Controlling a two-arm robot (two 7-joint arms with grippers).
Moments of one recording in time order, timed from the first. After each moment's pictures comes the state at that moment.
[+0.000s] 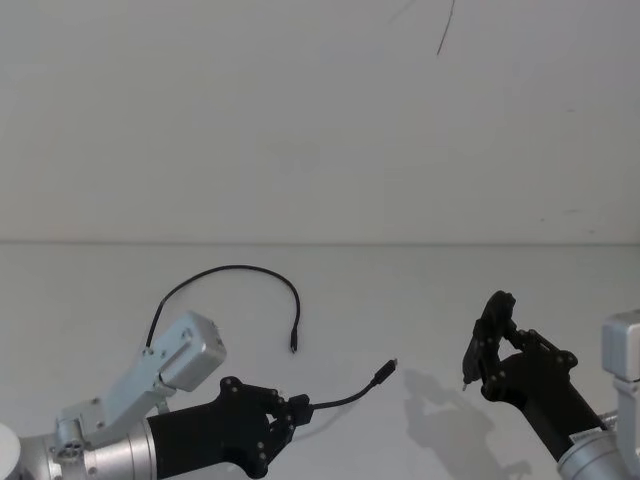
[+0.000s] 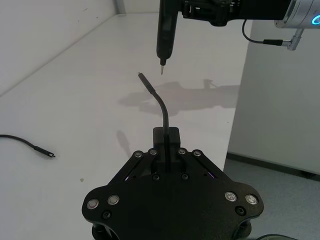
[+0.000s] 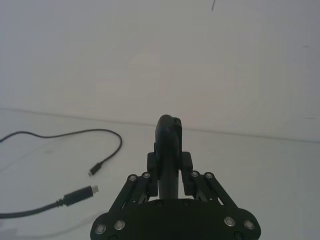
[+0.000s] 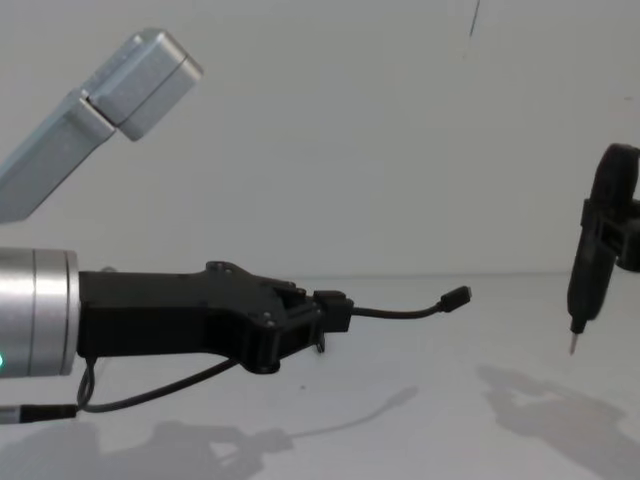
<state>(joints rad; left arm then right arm) -0.32 0.57 0.53 -1.65 -0.45 0.10 -0.67 -0.01 0.33 -0.22 -1.78 0.30 0.04 0.07</state>
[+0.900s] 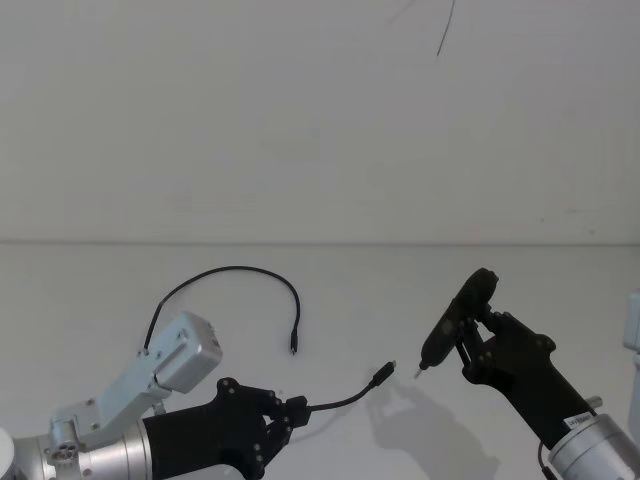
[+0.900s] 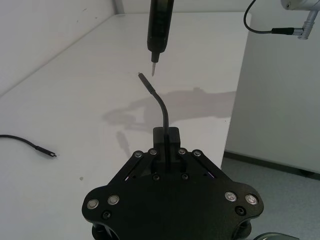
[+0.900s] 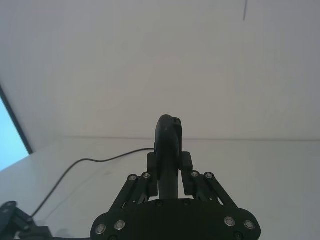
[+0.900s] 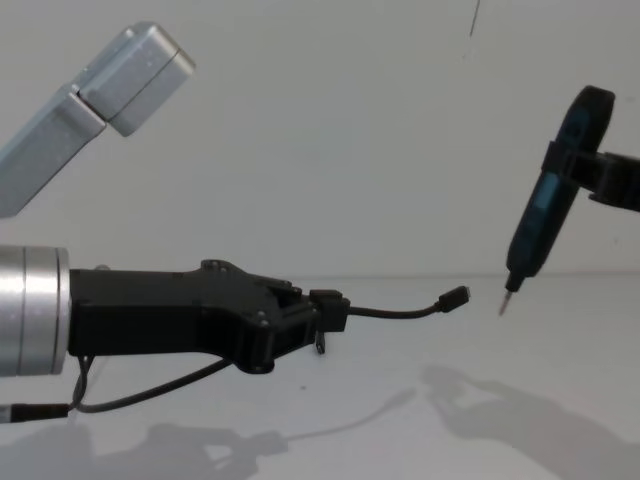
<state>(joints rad) -0.31 0.58 0.53 -1.67 -0.46 0.11 -0.67 -0.02 0.30 -0.20 -1.84 0.49 0.10 0.20</state>
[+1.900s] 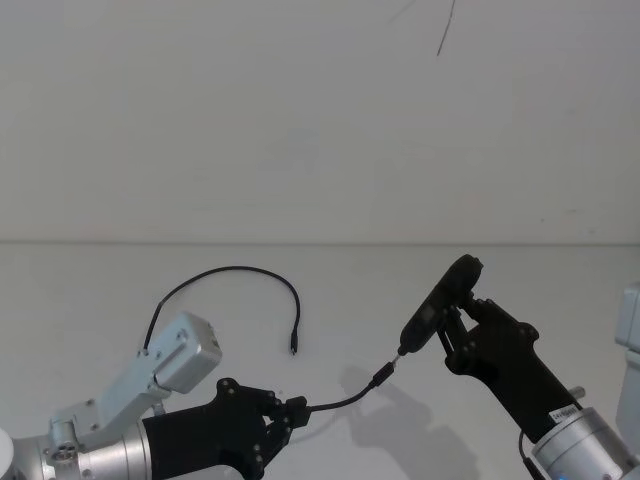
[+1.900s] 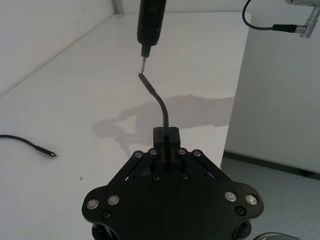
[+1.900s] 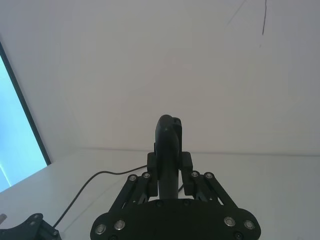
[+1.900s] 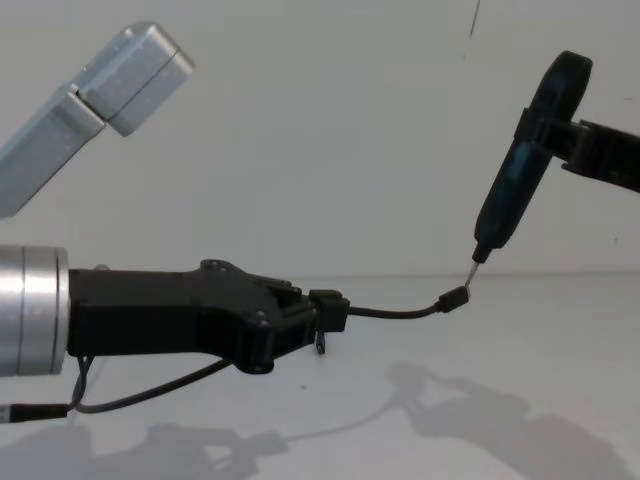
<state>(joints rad) -0.31 0.58 0.53 -1.67 -0.46 0.11 -0.67 0.00 0.29 -0.23 -1.85 0.51 0.05 0.22</state>
